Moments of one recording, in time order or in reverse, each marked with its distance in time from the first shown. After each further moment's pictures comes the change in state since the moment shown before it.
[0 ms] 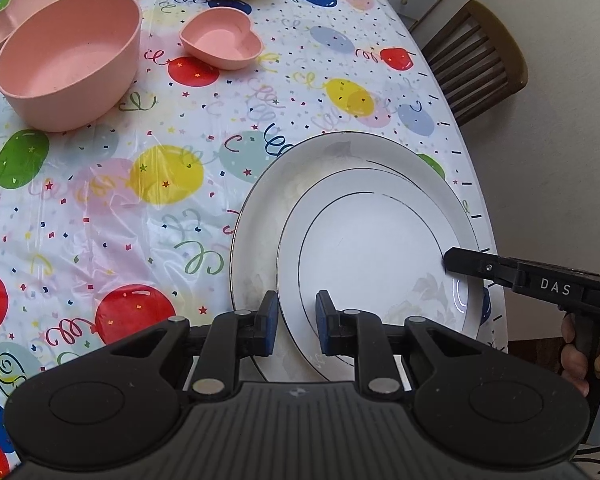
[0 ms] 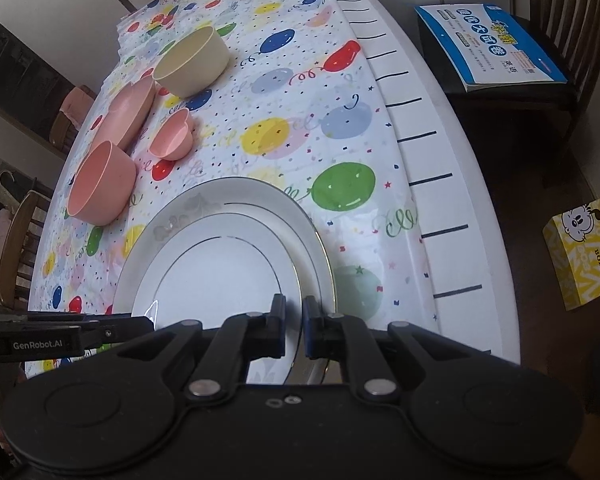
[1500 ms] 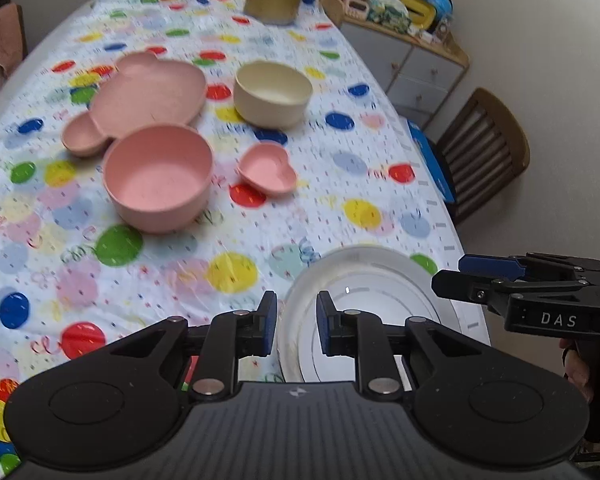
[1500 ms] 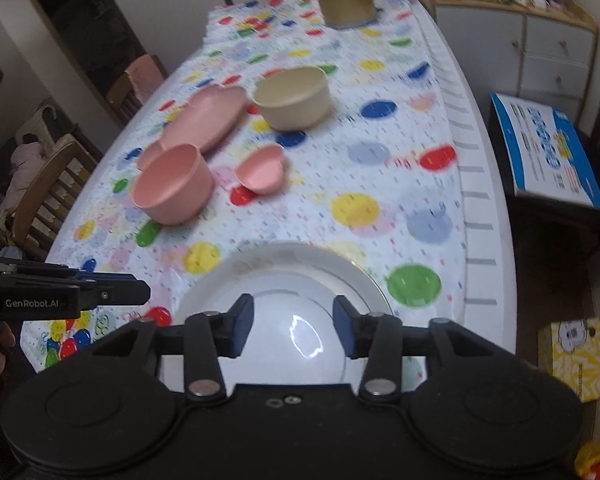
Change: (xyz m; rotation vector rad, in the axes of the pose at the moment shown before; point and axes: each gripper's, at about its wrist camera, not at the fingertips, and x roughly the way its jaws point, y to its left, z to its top) left arm -0.103 -0.005 -0.004 -0.017 -0.316 0.108; right arm -0.037 0.077 0.031 -0.333 -0.074 0.023
